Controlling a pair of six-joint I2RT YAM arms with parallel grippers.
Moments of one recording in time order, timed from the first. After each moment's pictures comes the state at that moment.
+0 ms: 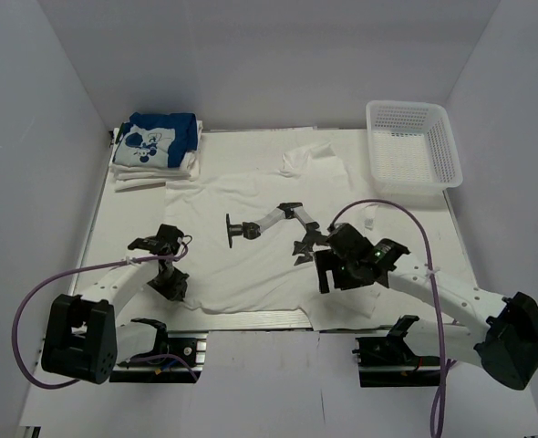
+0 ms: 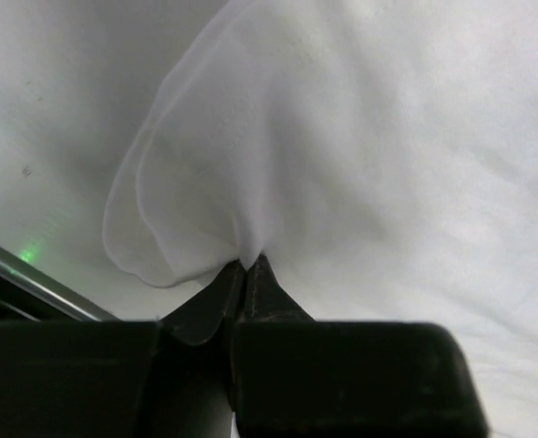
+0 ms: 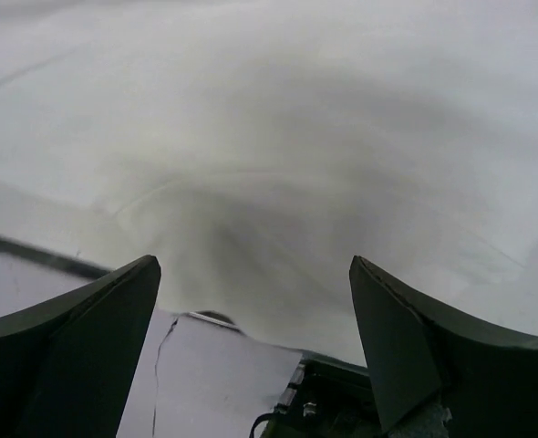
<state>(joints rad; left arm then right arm) -0.21 1.19 0.56 -0.90 -0.16 -1.18 0.81 1.10 0.72 -0.78 0.11 0.54</state>
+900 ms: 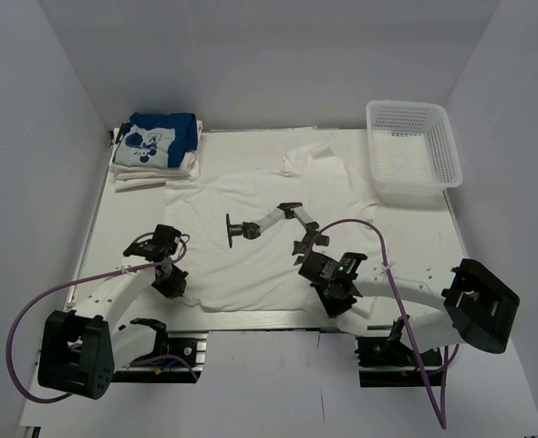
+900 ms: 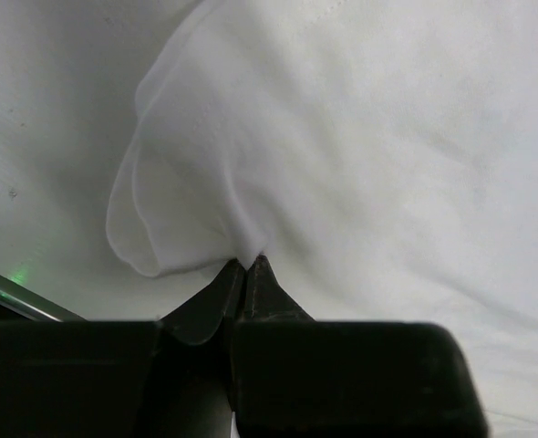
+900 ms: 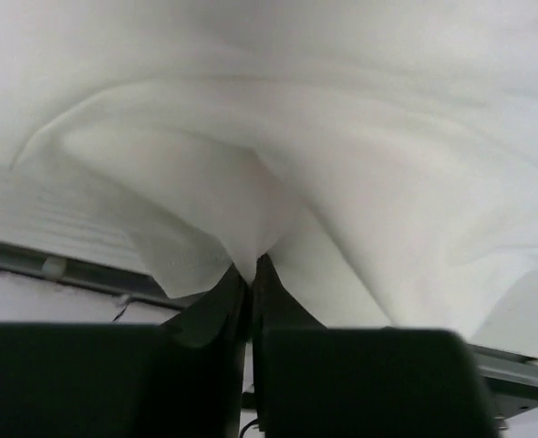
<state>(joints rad) -0.21 1.10 0.55 -0.86 -0.17 -1.13 1.05 1.35 0.67 -0.79 0.08 0.56</state>
